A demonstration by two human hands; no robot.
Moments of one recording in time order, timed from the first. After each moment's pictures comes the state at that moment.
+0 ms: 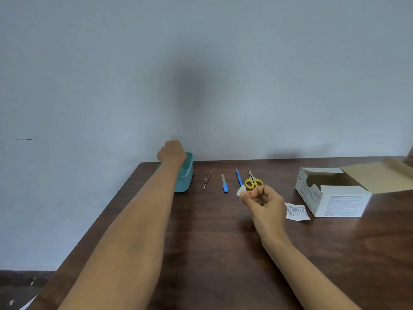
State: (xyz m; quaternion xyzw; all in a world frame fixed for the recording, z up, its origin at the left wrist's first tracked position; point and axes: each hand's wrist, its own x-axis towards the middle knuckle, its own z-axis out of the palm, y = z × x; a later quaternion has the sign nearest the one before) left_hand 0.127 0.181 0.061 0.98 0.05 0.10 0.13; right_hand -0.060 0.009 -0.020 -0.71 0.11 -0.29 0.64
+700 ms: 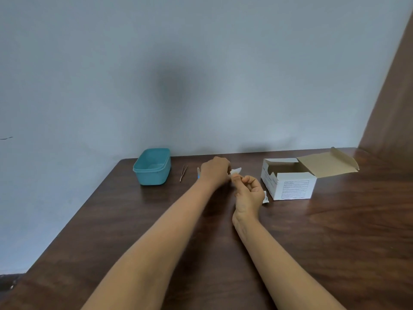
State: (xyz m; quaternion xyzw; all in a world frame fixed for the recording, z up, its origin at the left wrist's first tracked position) left_hand 0.034 0.042 0.021 0.95 -0.26 0.10 0.12; right_hand -0.064 -0.004 -0.013 -0.37 0.14 -0.35 0.85
